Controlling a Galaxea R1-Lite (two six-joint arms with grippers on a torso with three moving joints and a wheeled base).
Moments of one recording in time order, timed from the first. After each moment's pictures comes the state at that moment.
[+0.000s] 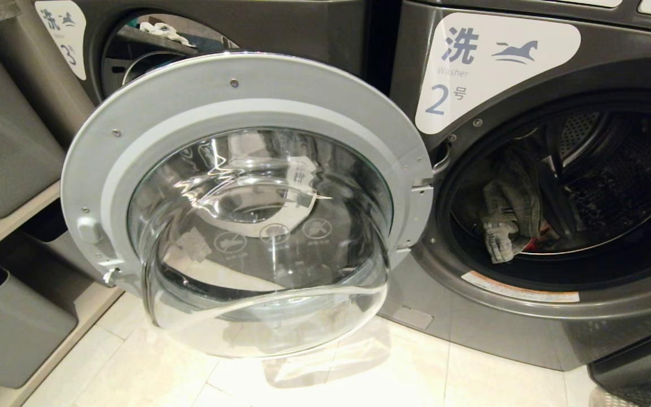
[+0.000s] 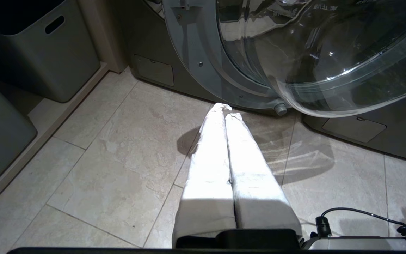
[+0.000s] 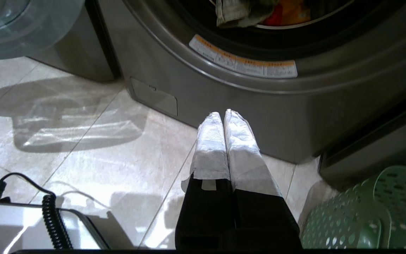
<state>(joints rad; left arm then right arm) 0.00 0.00 0.00 -0.03 0.00 -0.01 -0.01 0.07 -0.01 0.01 0.01 -0.10</state>
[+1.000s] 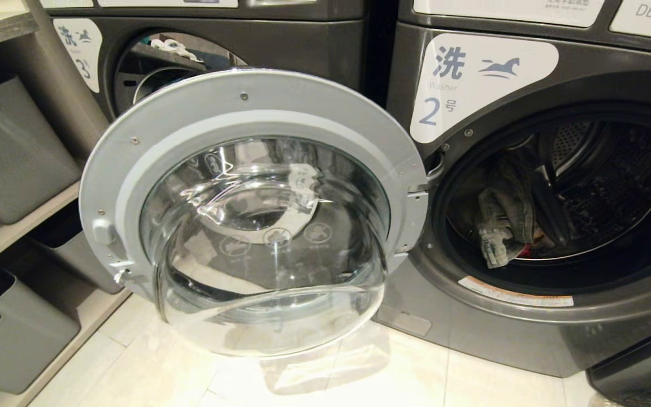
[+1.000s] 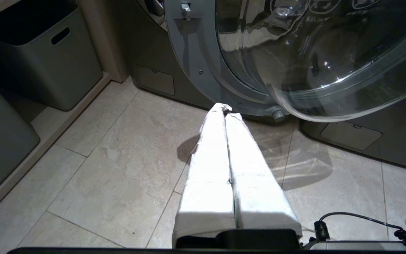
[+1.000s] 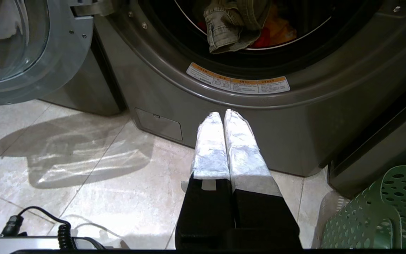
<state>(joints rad) 0.00 0.00 0.00 -0.03 0.00 -0.01 0.00 0.00 0.00 0.00 -0.02 0.00</state>
